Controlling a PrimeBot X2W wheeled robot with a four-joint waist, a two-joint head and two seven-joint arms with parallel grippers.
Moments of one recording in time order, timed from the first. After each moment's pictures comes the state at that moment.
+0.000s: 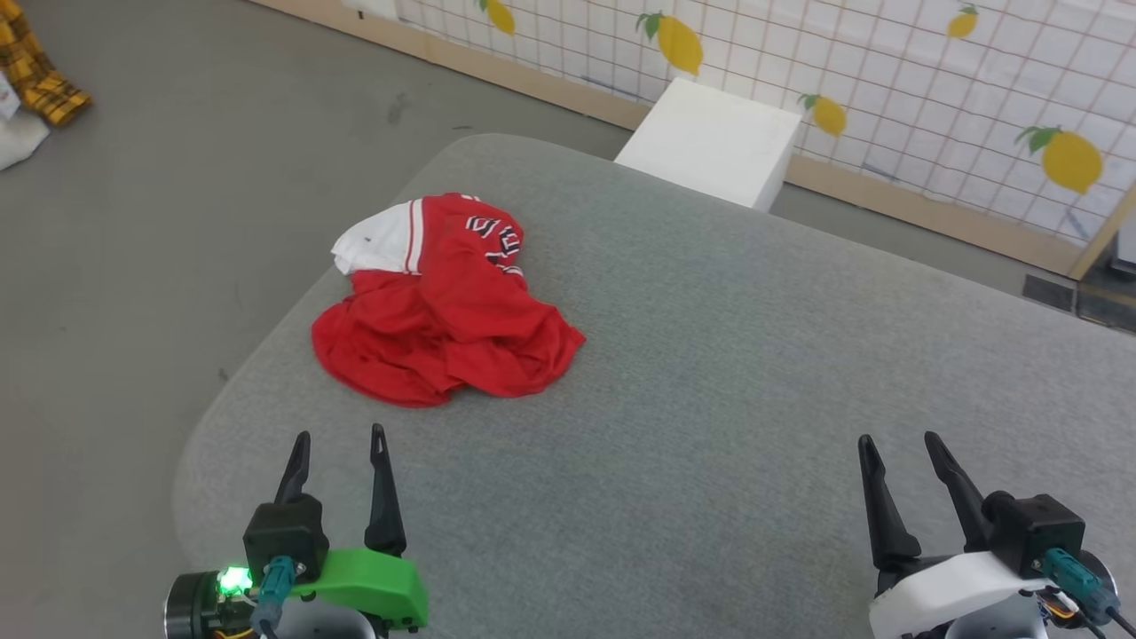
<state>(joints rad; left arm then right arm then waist) 0.04 0.06 -0.11 0.05 -0.10 0.16 -0.18 0.05 -0.05 -0.03 0.15 0.15 0.13 -0.18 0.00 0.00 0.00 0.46</state>
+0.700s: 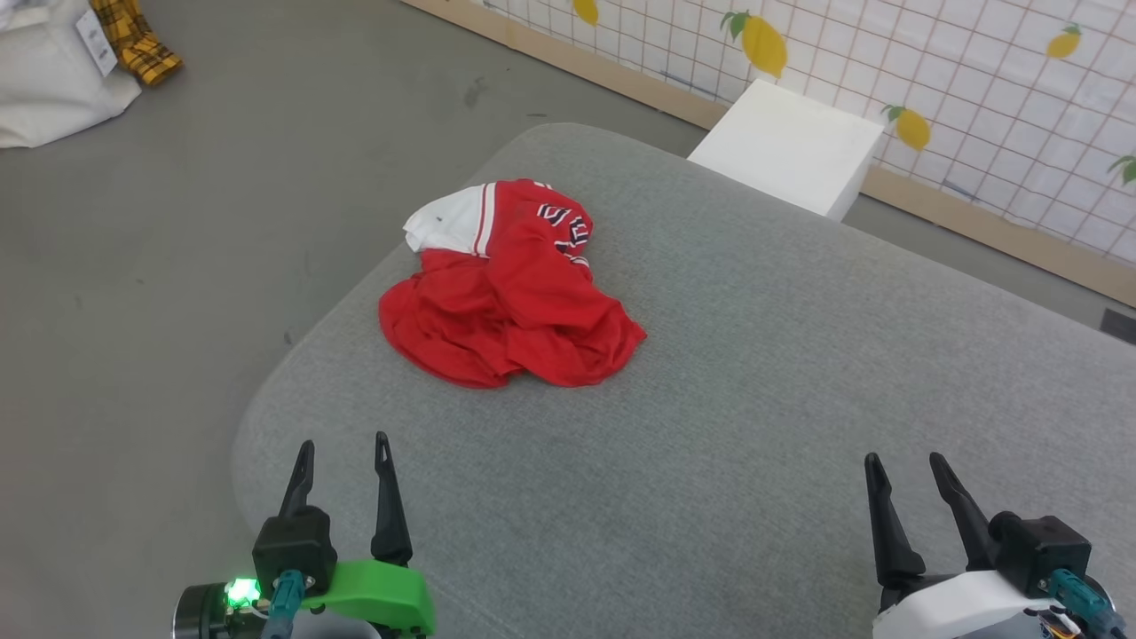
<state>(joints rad) 0.05 0.07 -0.14 0.07 -0.11 0.20 -0.22 0.06 -0.05 -0.04 0.19 0.18 0.13 -0.22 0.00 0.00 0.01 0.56</state>
